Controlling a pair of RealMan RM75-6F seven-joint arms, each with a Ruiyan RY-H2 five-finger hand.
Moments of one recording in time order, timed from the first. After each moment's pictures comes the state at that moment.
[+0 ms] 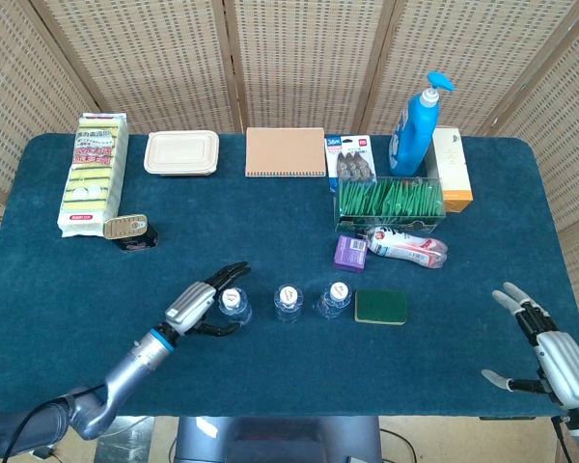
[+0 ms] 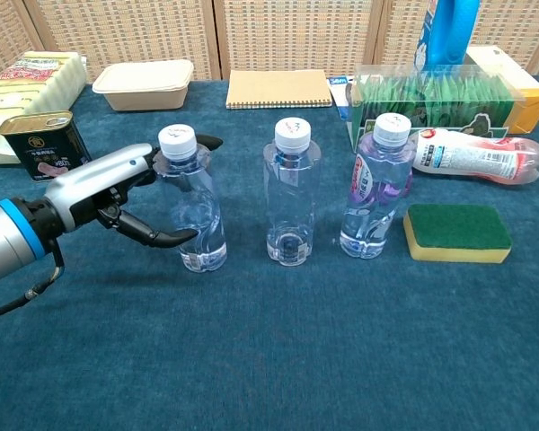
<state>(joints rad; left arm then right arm) -0.62 -1.71 0.01 -1.18 1.62 1.15 -0.58 0.11 -0.94 -0.06 -1.67 -1.69 1.48 0.51</state>
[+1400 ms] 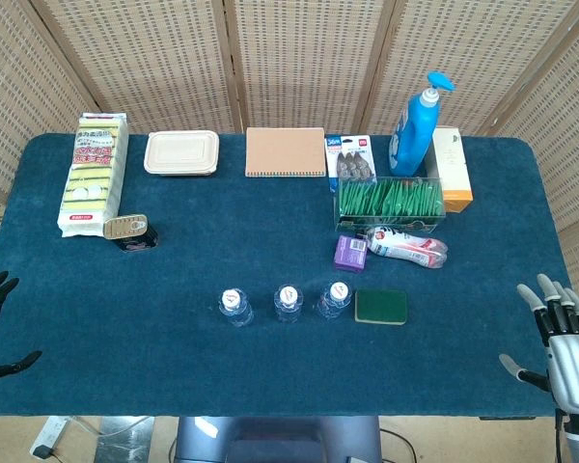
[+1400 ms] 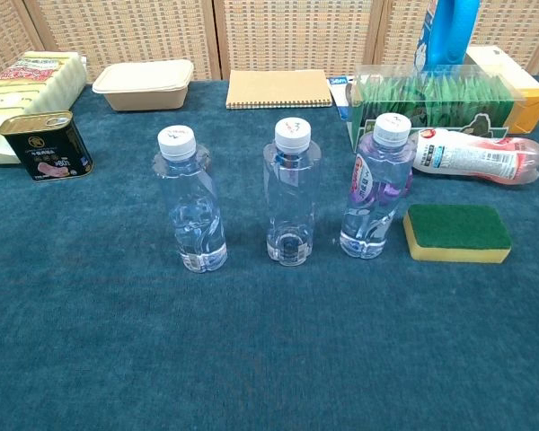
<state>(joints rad) -0.11 -1.04 0.15 -1.59 1.55 1.62 -0.25 0.01 -1.06 0.03 -1.74 -1.61 1.65 -0.05</state>
